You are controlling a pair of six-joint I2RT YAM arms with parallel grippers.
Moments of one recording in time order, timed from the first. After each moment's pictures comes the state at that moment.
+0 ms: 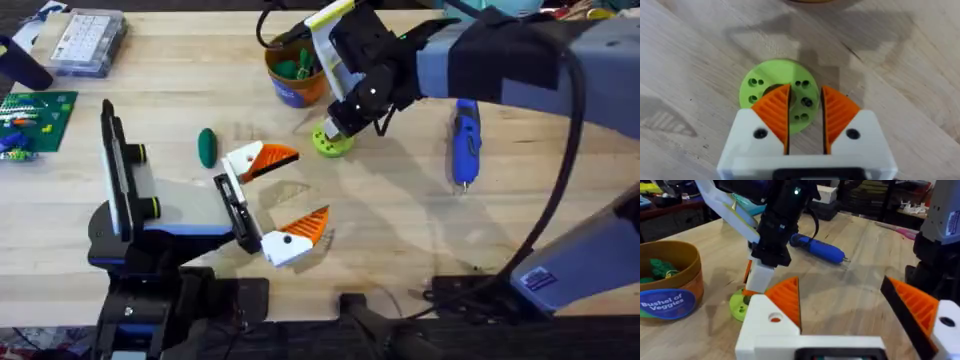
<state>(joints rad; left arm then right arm) -0.03 0.00 0.01 -0.10 1.08 -0.02 0.61 1.84 1.25 -0.58 0.00 -0.04</state>
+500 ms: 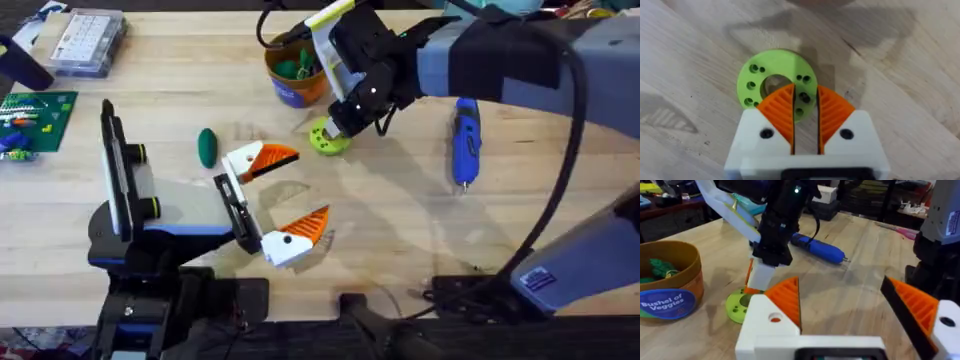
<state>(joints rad) -0.03 0.00 0.01 -0.10 1.08 -0.02 0.61 1.84 1.26 -0.61 0.00 -0.04</state>
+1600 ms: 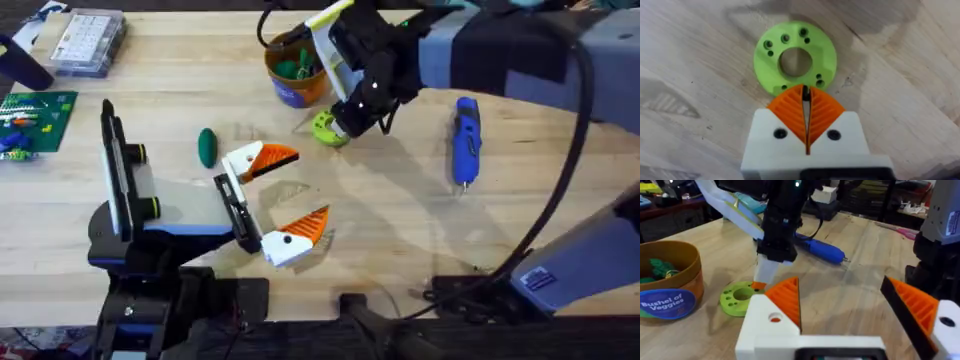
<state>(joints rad) -0.03 0.00 0.01 -0.10 1.08 -0.02 0.61 1.84 1.30 -0.73 -0.01 -0.04</state>
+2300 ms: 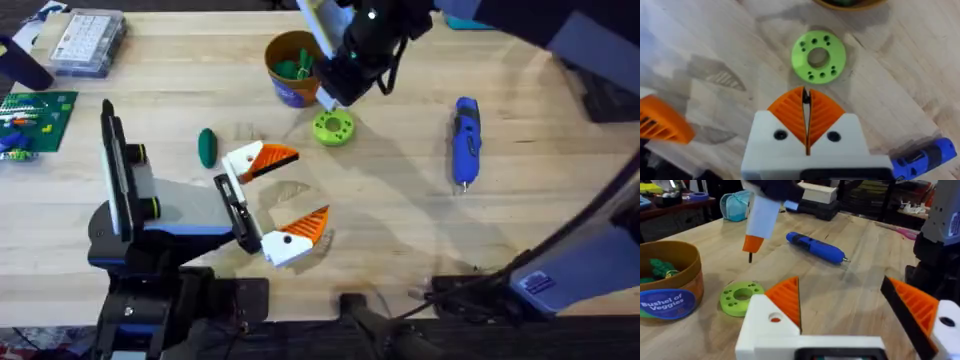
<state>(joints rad) -0.03 0.00 0.01 -0.10 1.08 -0.02 0.68 1.84 1.72 -1.16 -0.01 -0.05</state>
